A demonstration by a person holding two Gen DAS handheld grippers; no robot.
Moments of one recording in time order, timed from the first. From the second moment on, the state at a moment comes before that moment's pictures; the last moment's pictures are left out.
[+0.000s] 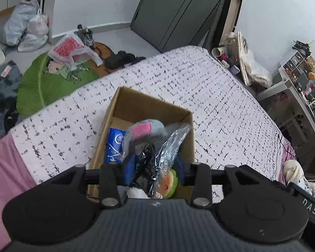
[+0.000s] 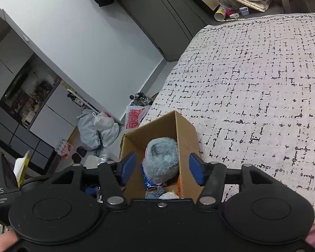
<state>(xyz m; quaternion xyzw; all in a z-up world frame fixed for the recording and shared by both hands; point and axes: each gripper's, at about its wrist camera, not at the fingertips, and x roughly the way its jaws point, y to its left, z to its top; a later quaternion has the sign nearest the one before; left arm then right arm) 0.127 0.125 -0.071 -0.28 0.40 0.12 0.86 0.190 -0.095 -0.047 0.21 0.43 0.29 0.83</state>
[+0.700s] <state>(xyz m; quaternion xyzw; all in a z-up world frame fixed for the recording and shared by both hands) 0.089 0.086 -0.011 -0.23 0.38 0.14 0.89 0.154 -0.151 -0.008 0.23 0.40 0.29 0.84</state>
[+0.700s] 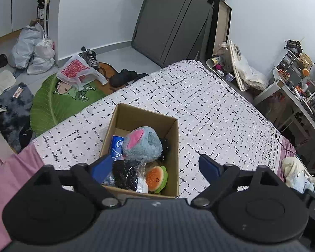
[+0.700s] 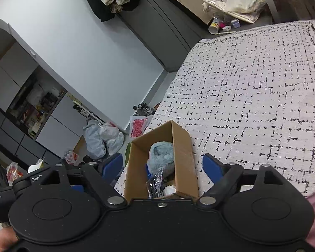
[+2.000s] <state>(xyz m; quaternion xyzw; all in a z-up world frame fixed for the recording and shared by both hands) 0.022 0.027 0.019 -0.12 0.38 0.11 0.91 0.079 -0.221 0.046 0.11 0.36 0.26 0.89</state>
